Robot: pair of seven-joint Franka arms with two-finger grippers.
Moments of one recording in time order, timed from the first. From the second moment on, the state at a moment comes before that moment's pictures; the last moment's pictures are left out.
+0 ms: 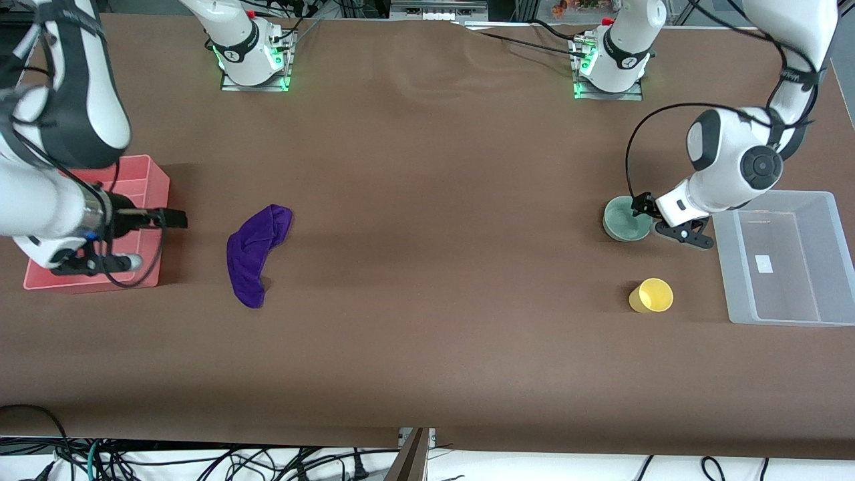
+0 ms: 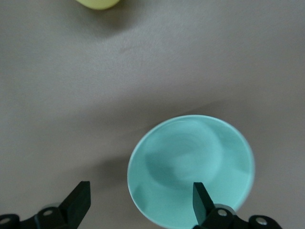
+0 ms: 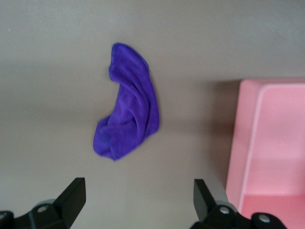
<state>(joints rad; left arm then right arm) 0.19 0.28 -0.12 -2.32 0.01 2.46 0.38 -0.07 0.39 0.14 -1.54 -0.02 1.71 0.01</state>
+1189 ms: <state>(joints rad) 0.23 0.27 -0.12 -2.03 0.01 2.05 0.44 -0.06 0.41 0.14 -2.21 -0.02 2.66 0.04</state>
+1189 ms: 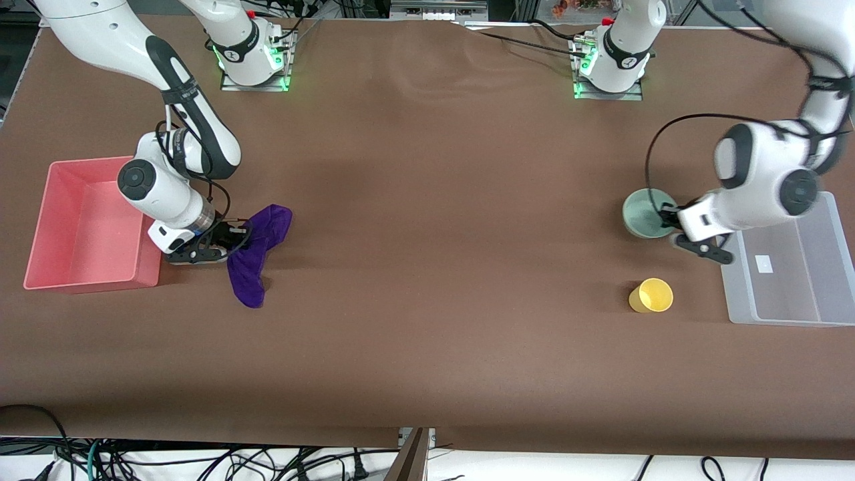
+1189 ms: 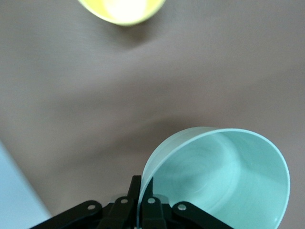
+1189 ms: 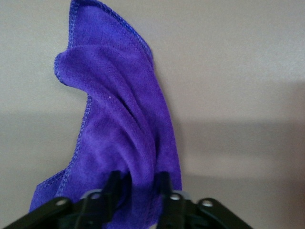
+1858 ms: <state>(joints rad) 0.55 0.41 -0.10 -1.71 0.12 1.88 0.93 -0.06 0.37 0.13 -2.05 -0.02 2.40 0.05</state>
